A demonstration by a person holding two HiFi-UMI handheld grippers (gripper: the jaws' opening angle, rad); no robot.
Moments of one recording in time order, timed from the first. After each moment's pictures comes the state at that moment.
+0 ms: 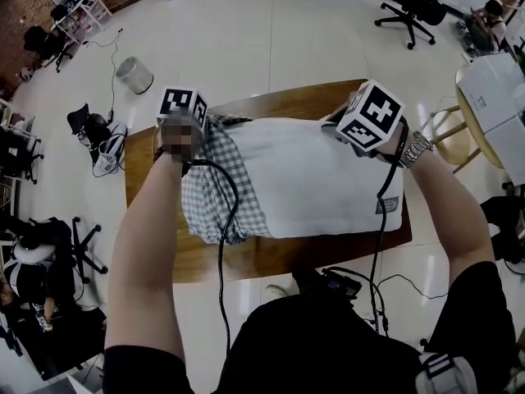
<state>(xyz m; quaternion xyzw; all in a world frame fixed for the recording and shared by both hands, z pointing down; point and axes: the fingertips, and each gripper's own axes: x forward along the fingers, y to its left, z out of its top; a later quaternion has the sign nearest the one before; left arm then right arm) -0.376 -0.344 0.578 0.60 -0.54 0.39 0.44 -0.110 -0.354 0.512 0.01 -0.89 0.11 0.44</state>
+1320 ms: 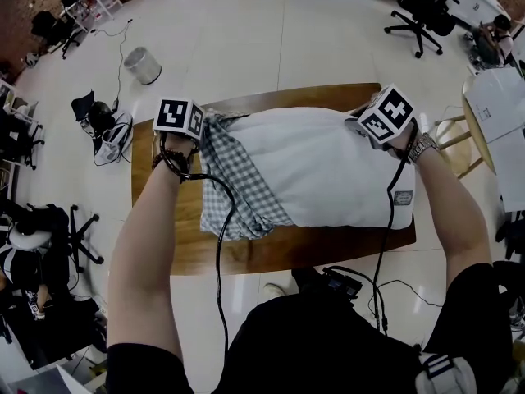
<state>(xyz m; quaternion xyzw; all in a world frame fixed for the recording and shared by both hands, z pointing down) -0.425 -0.307 0.589 0.62 -0.57 0.35 0.41 -0.110 -0.389 0.564 0.07 -0.88 0.11 0.45</state>
